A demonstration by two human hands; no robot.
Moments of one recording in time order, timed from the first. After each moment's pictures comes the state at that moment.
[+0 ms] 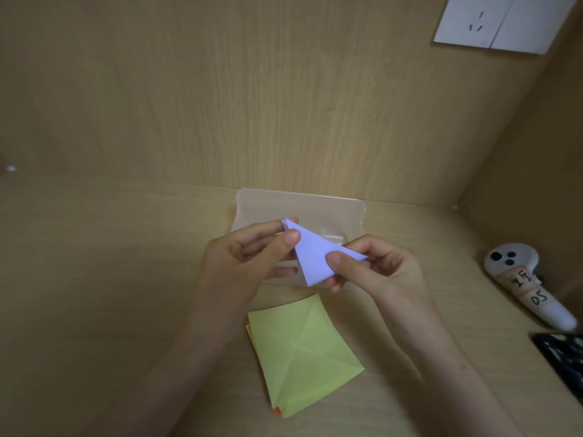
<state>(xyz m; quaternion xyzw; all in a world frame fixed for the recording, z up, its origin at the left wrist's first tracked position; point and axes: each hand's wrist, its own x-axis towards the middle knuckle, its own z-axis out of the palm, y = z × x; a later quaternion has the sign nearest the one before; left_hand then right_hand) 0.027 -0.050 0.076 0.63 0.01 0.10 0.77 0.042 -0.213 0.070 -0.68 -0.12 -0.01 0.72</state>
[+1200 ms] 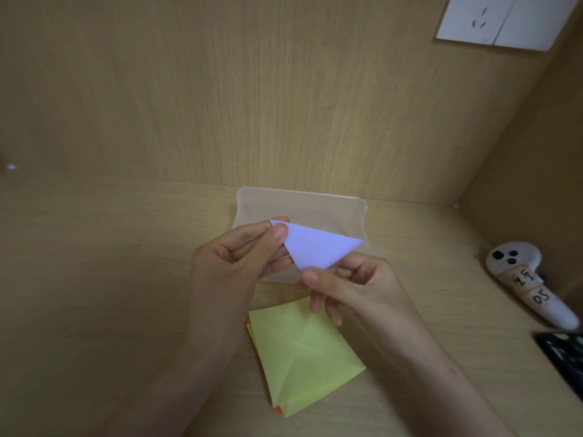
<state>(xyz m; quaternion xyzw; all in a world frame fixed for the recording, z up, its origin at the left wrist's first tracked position) 0.025 -0.055 0.073 0.56 0.07 0.15 0.81 0.037 -0.200 0.060 -0.67 -0.13 0.09 0.72</state>
